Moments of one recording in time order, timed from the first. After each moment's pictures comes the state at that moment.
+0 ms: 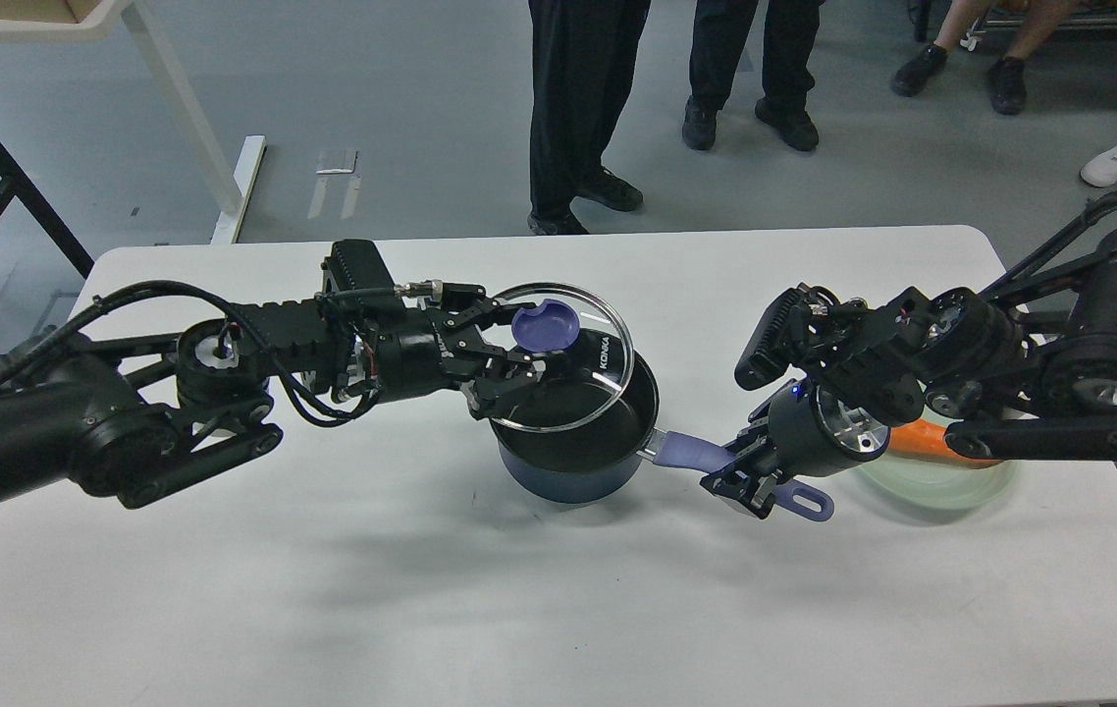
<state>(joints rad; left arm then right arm) -1.01 0.52 -0.07 -1.12 1.82 0.16 -0.42 1.68 -0.41 -0.83 1.48 -1.33 0.19 0.22</state>
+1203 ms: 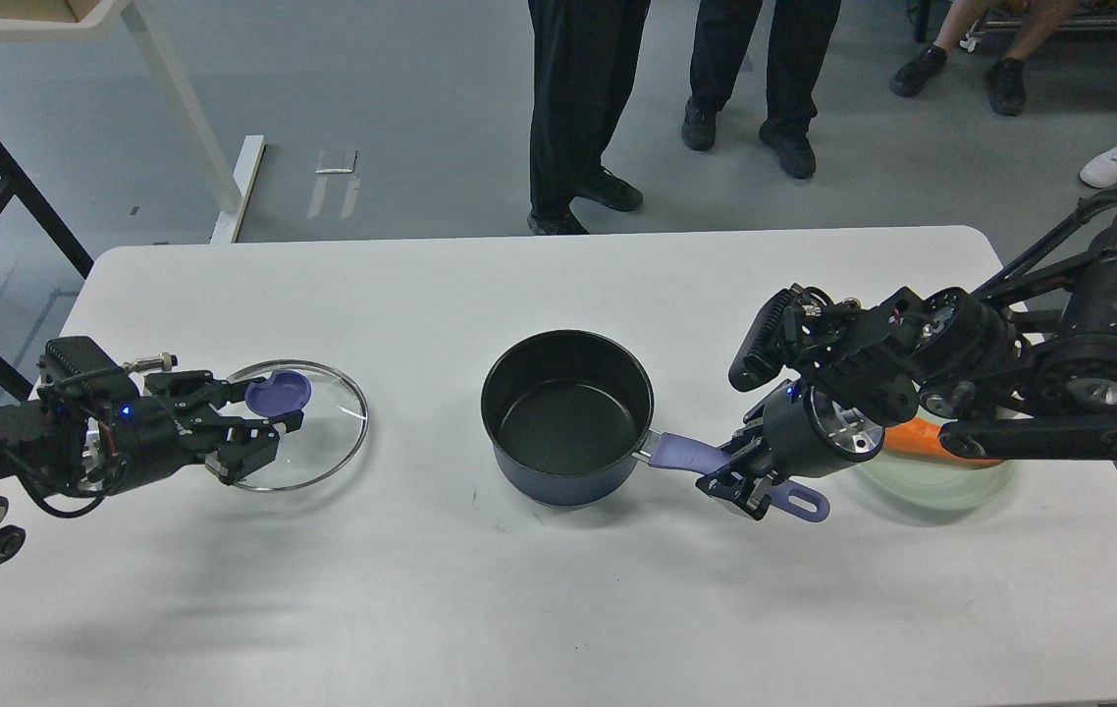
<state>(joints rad) -0.72 0.82 -0.06 -1.02 1.78 0.27 -0.49 1.69 -0.40 -0.83 1.48 -1.33 0.19 0.22</state>
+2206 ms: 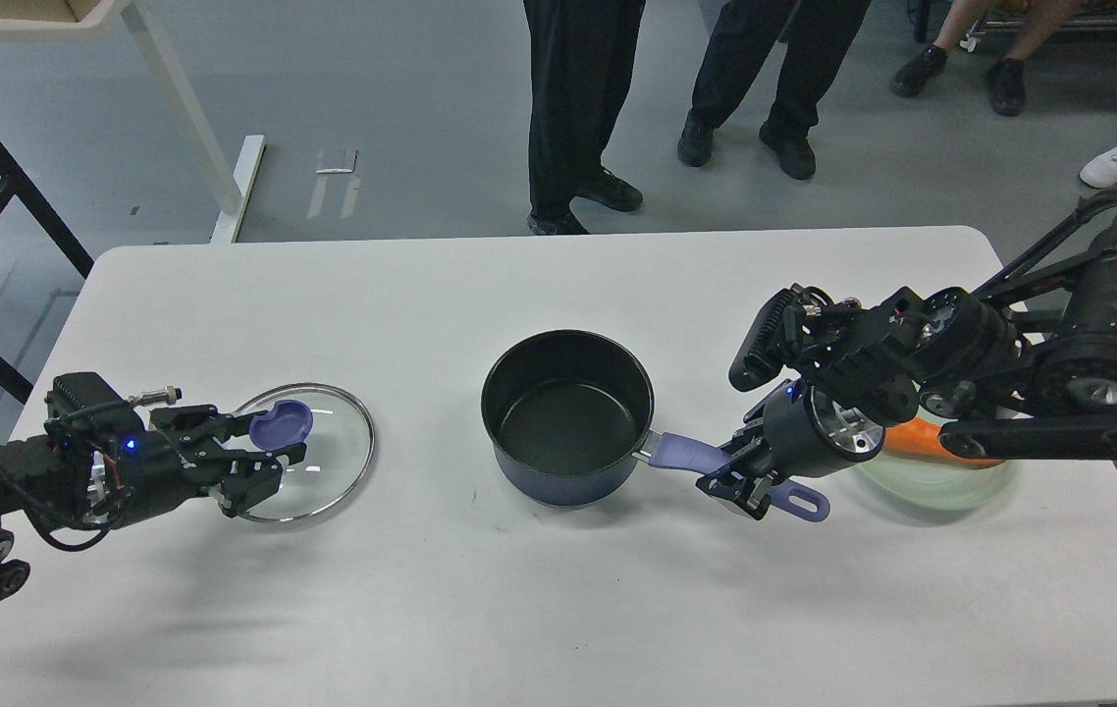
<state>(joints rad) -0.67 0.81 -0.06 -1.02 1.77 0.28 -0.49 1.69 -0.40 -0.83 1.48 -1.33 0.19 0.22</state>
